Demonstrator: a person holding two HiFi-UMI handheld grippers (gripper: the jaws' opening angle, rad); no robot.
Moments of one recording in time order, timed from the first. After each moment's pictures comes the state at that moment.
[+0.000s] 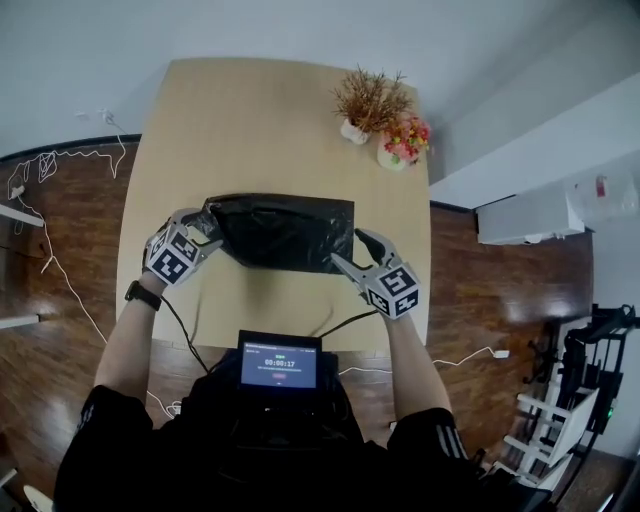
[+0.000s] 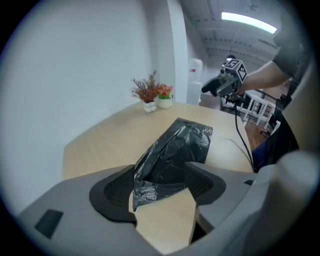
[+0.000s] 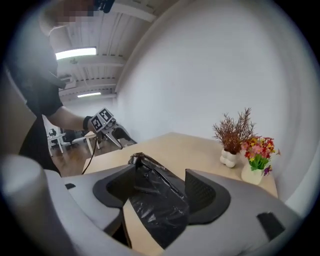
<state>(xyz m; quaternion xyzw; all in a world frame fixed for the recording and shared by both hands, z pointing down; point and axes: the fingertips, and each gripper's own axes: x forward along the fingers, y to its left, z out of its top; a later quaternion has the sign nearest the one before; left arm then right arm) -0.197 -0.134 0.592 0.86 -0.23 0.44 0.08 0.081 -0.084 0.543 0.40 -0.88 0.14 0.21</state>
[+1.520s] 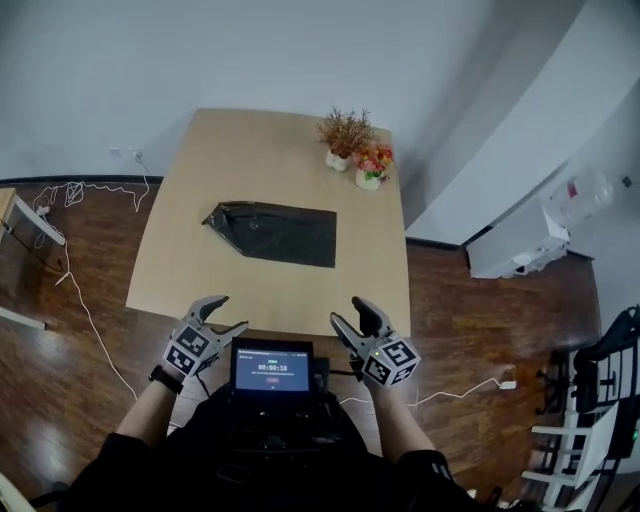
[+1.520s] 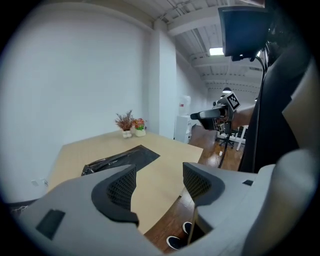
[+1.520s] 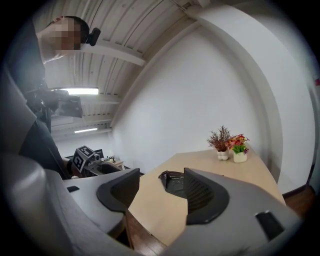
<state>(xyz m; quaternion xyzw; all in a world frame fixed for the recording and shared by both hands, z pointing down) -0.139 0.174 0.497 0.92 -0.26 0.27 0.08 0.092 0.177 0.446 0.46 -0.87 0.17 0.01</state>
